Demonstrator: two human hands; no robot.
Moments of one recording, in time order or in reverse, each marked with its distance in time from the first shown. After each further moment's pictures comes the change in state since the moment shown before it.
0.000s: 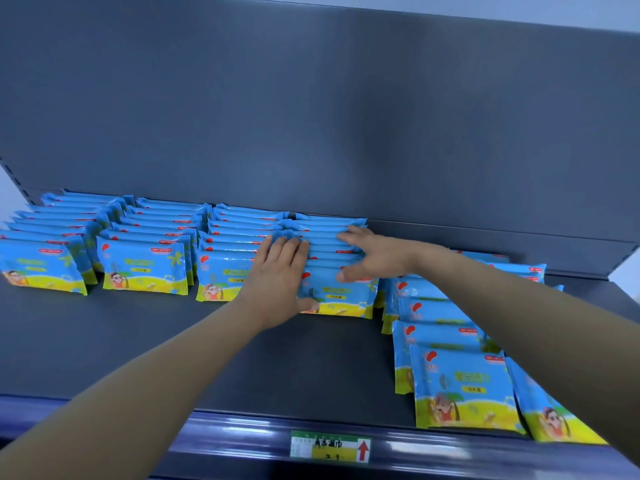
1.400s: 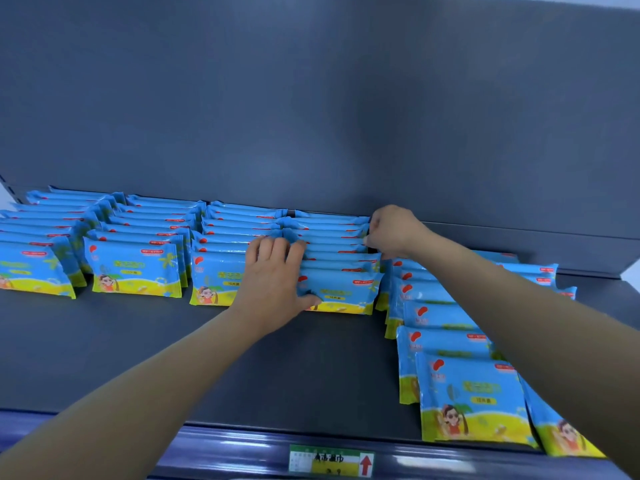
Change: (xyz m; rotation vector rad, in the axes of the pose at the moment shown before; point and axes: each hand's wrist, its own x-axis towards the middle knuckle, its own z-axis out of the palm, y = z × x) left_hand -0.001 0.000 0.001 -0.059 0.151 -0.088; right_hand 0.013 -0.002 -0.019 0.073 0.352 0.280
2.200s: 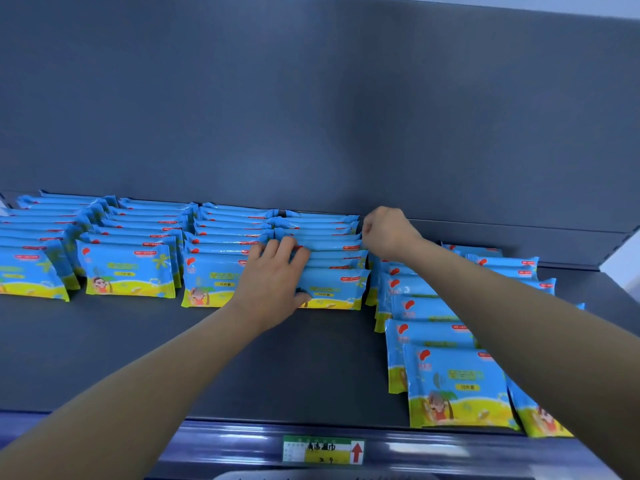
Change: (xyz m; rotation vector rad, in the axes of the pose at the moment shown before) left_hand 0.004 0.007 -0.005 0.106 -0.042 0.126; right_hand -0.009 0.010 0.002 -0.039 0.077 -0.003
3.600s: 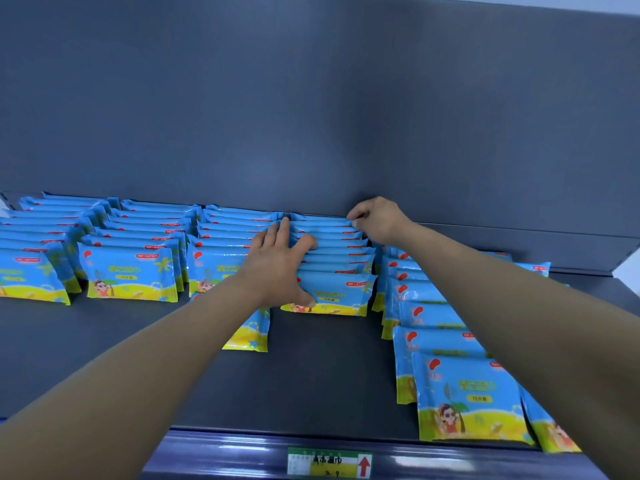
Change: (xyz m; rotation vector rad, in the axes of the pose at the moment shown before) left_hand 0.029 -0.018 0.002 -0.189 -0.280 -0.060; right_hand 0.047 0.001 0.009 0.267 0.009 -0.095
